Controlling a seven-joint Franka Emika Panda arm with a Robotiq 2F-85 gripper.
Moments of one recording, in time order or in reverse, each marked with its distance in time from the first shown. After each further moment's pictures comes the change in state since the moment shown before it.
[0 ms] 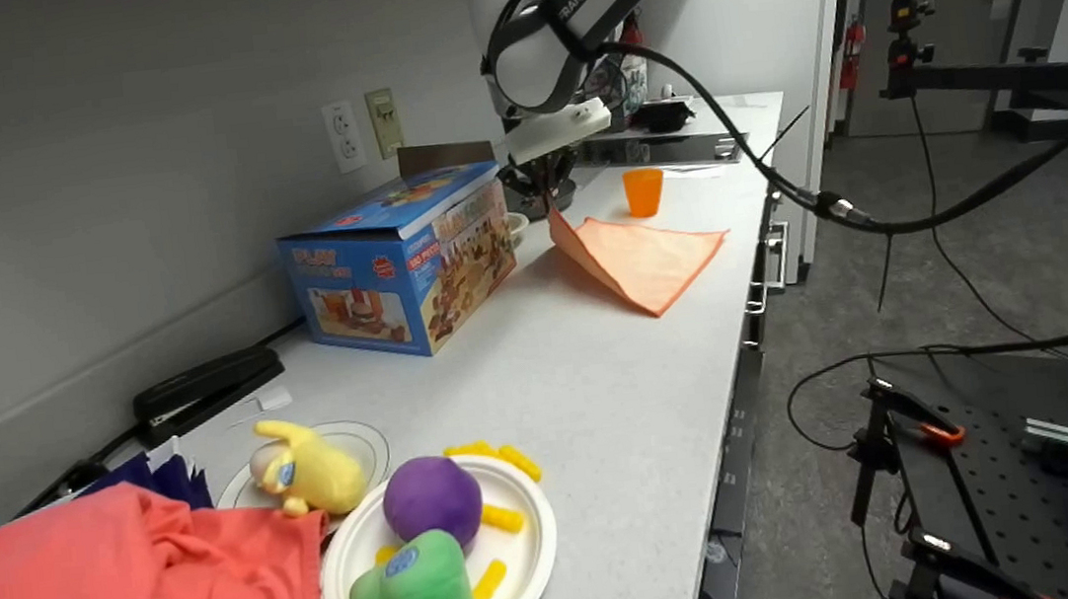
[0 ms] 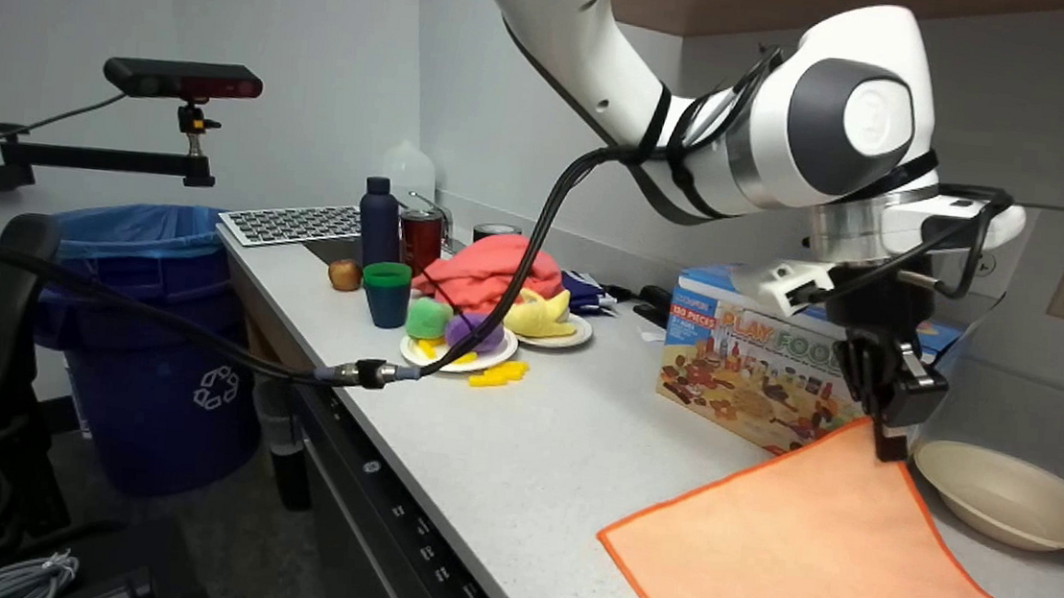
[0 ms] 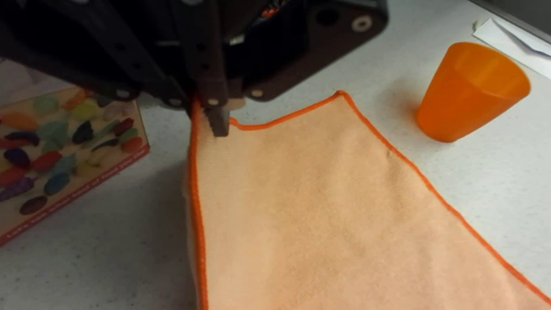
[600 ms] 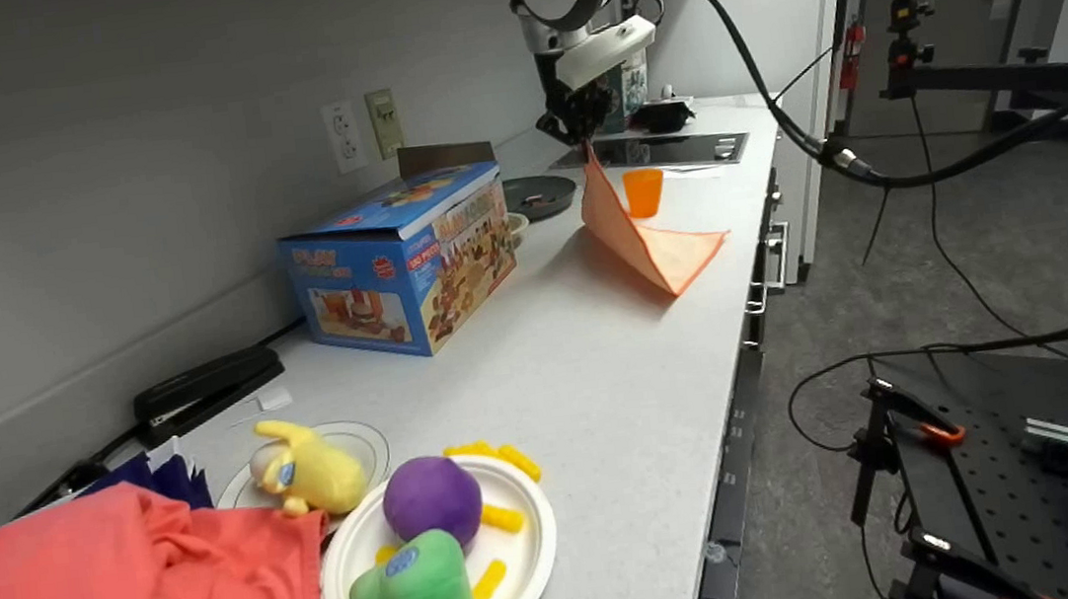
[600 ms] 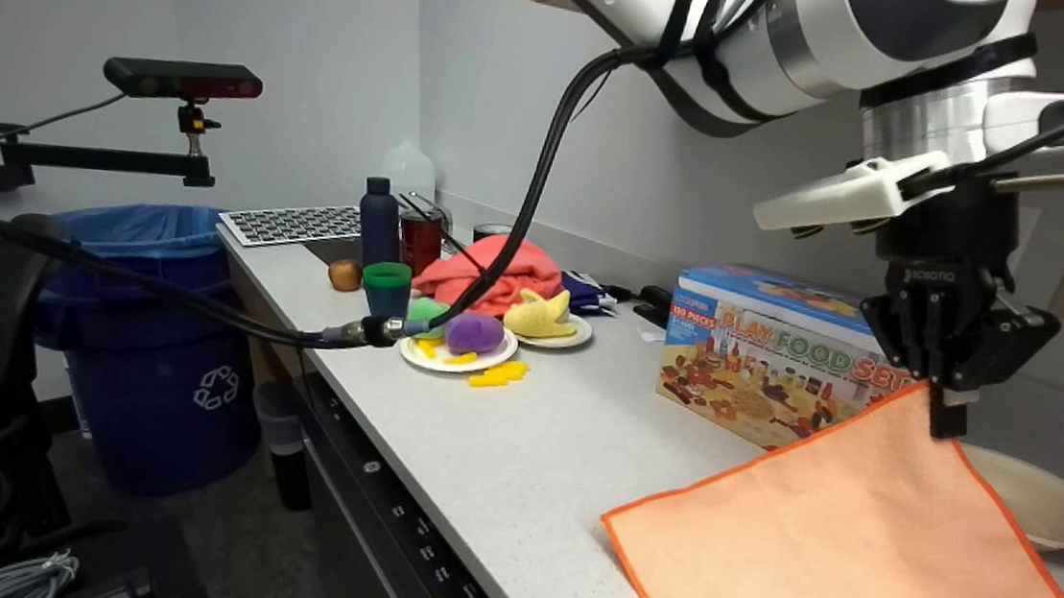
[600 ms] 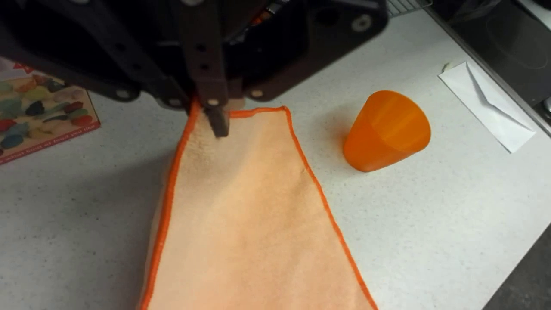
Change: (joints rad) arm -0.054 -0.143 0.001 -0.017 -0.024 -0.192 -0.302
